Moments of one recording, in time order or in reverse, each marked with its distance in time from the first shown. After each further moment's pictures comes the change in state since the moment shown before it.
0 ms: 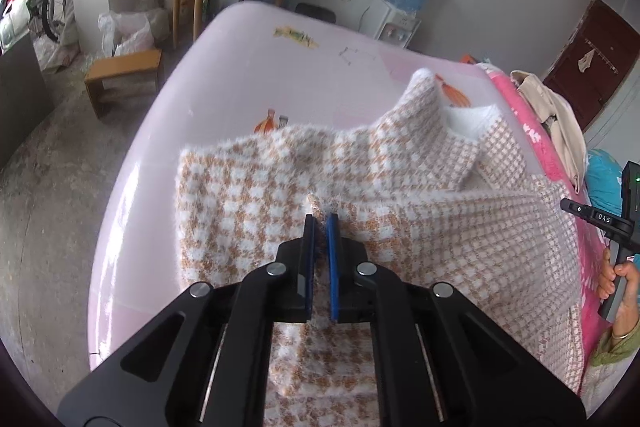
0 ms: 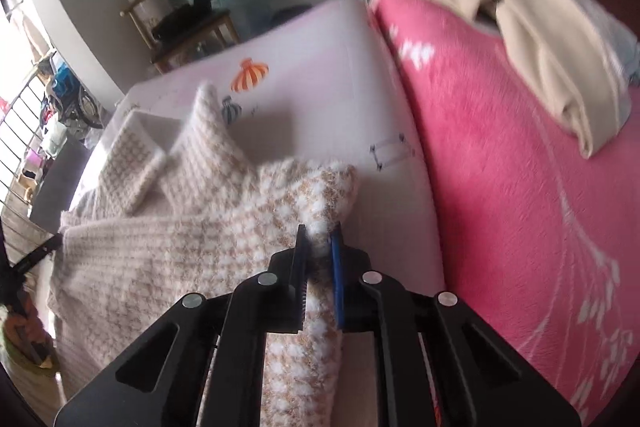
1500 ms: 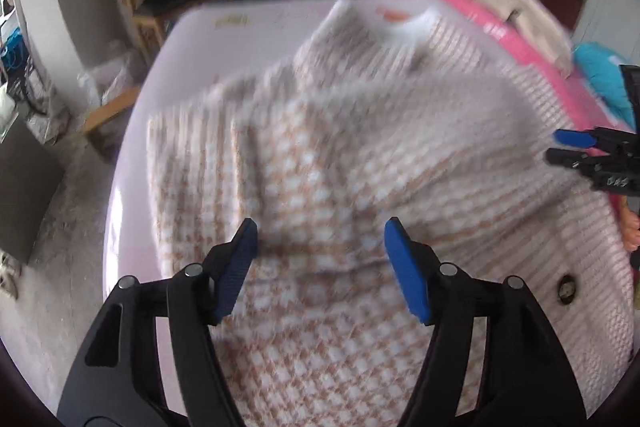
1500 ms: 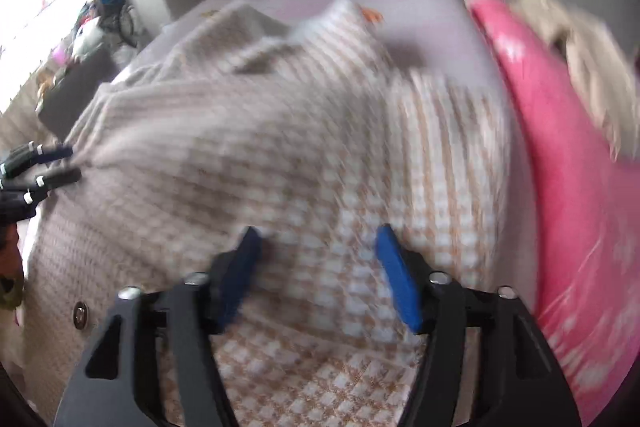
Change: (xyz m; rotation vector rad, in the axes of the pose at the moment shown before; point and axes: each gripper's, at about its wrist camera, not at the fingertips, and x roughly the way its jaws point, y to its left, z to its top) left arm -0.024 -0.054 -0.075 0.303 0.121 0.097; right arm -0.005 0.076 -0.091 -0.217 0.084 0.055
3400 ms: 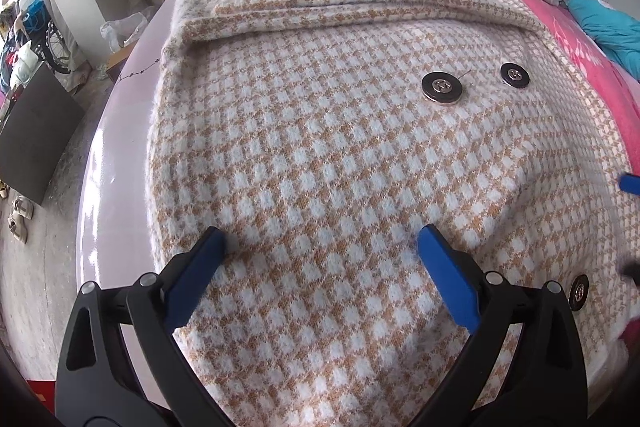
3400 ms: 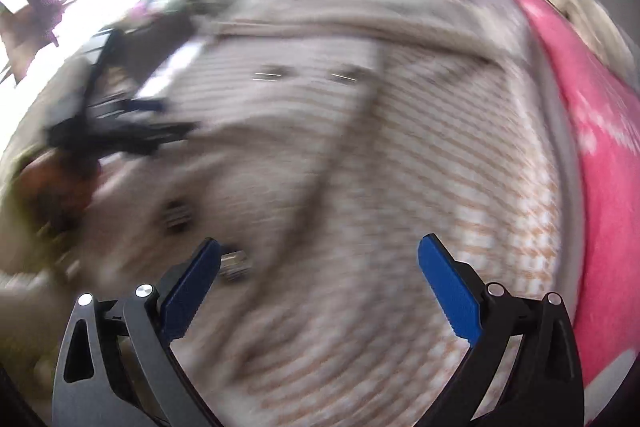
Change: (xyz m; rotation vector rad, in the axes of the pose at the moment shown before) left arm -0.071 -0.057 -0.159 -0.020 0.093 0.054; right arm -0.143 0.110 -0.225 -0.229 0.003 0.189
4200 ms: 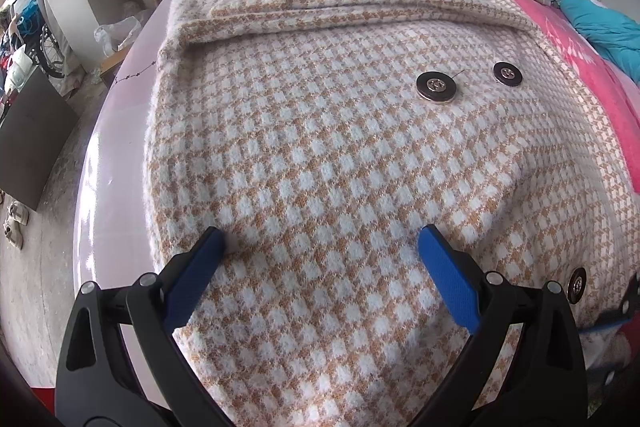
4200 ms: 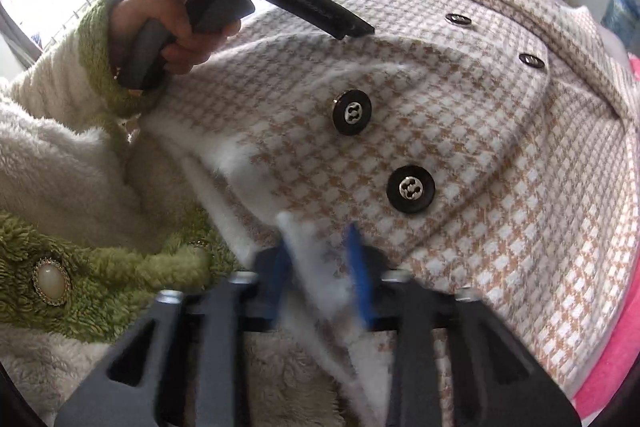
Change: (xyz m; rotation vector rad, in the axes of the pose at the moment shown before) left arm 0.000 0.003 -0.006 0.013 -0.018 -0.025; right arm 0.021 0.071 -0.038 -0.313 0.228 0.123
